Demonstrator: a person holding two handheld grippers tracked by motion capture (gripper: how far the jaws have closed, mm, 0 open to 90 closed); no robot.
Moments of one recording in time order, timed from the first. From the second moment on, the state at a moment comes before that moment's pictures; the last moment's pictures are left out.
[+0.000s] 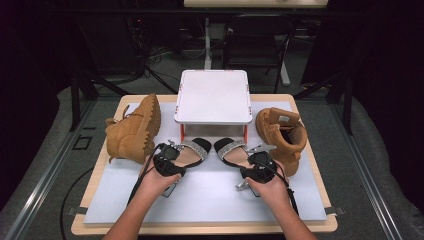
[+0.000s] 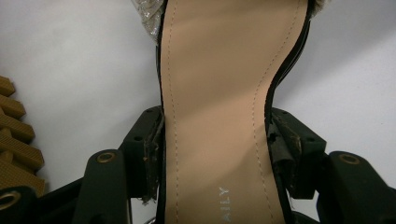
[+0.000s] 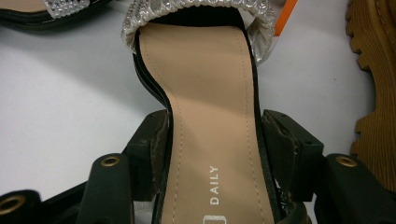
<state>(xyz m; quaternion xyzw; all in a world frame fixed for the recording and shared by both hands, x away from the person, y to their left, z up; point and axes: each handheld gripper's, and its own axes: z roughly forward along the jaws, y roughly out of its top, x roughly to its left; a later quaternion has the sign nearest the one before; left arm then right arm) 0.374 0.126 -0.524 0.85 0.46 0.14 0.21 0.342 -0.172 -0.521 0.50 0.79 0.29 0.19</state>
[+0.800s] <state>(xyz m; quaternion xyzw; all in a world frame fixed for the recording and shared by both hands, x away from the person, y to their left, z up) 0.368 0.138 -0.506 0.84 0.45 0.12 0.28 0.336 -0.177 -0.509 0.49 0.79 0.32 0.19</state>
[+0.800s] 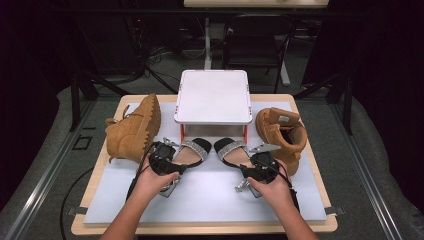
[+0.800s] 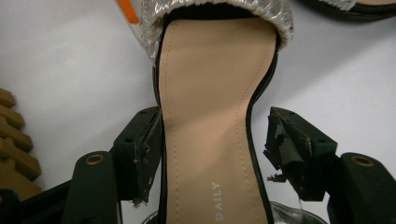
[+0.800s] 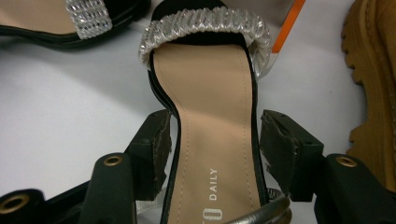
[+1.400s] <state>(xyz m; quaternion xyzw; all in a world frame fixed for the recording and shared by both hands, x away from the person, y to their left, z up) 0.330 0.183 -0.482 0.83 0.44 0.13 0.32 0.300 -0.207 -0.482 0.47 0.78 0.35 0.20</state>
